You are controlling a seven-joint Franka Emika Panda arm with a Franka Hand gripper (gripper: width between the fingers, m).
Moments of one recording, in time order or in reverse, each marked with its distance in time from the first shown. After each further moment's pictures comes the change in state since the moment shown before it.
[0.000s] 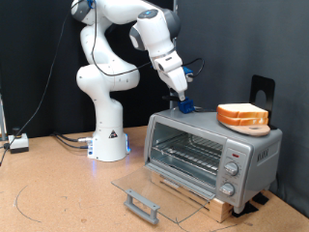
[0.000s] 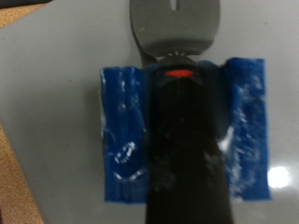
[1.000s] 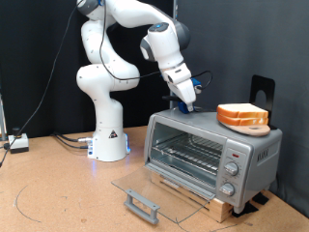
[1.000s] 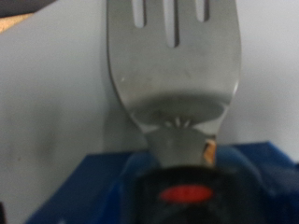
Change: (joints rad) arm 0.000 0.111 0.173 -0.012 0.181 0.153 -0.004
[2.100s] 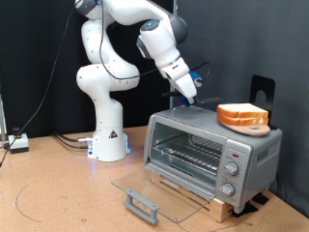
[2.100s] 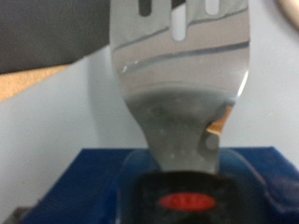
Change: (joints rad) arm -0.007 -0.031 -0.162 0.031 0.044 -0.062 -0.099
